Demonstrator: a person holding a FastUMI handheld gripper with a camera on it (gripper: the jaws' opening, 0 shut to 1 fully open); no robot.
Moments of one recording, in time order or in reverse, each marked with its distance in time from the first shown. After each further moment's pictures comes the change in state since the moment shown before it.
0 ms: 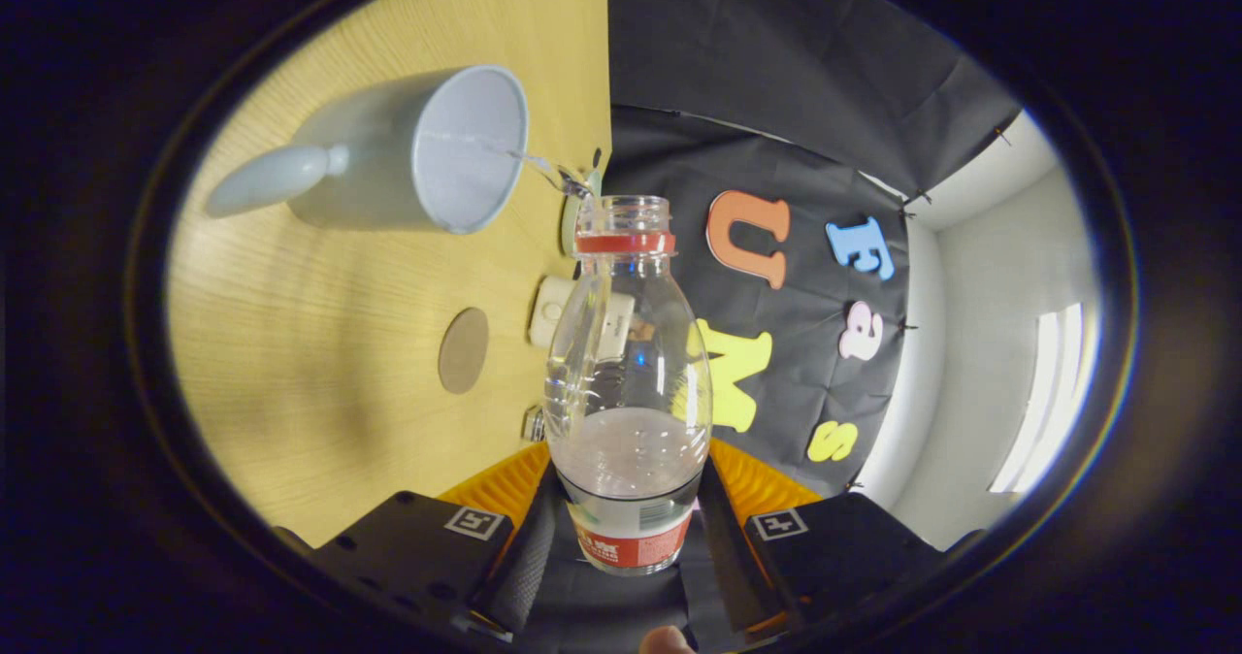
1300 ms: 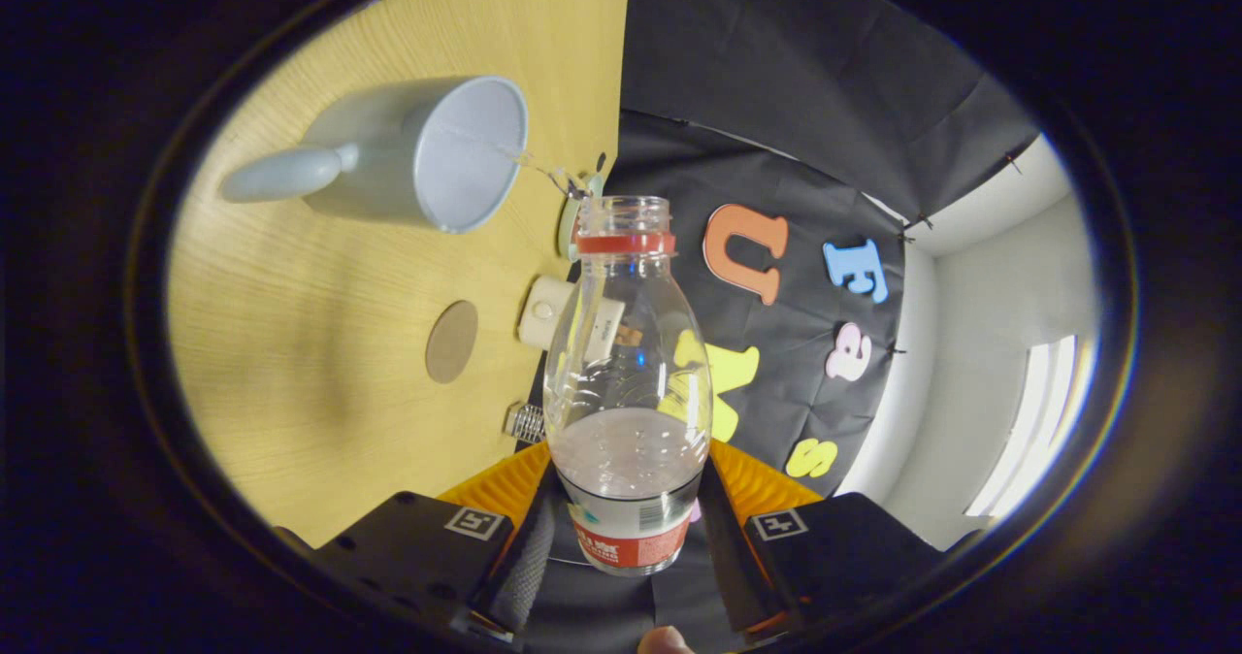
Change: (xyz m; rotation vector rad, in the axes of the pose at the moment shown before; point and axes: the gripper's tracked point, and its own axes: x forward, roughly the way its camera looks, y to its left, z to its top) arm -0.007 -0.014 0.006 -0.077 -0.021 -0.016
